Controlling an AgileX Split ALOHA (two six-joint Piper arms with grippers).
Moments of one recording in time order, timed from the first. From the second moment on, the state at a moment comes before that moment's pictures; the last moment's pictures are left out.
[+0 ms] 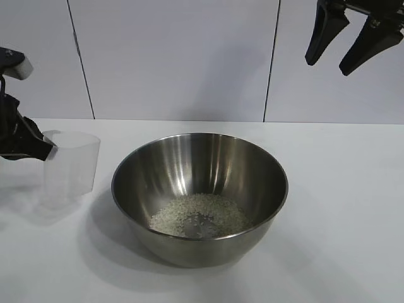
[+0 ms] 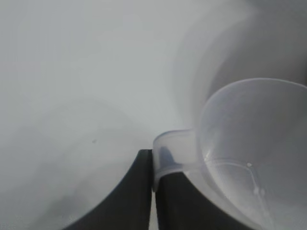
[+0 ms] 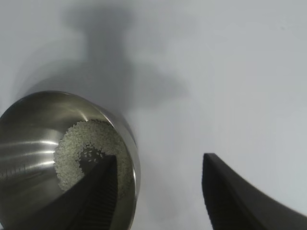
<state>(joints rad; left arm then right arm) -0.10 1.84 -0.82 -1.72 0.35 2.18 0.12 1.73 -1.55 0.24 1.07 0.00</state>
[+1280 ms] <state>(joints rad) -0.10 1.88 -0.83 -1.72 0.23 2.21 0.12 1.73 -1.55 0.24 1.05 0.00</state>
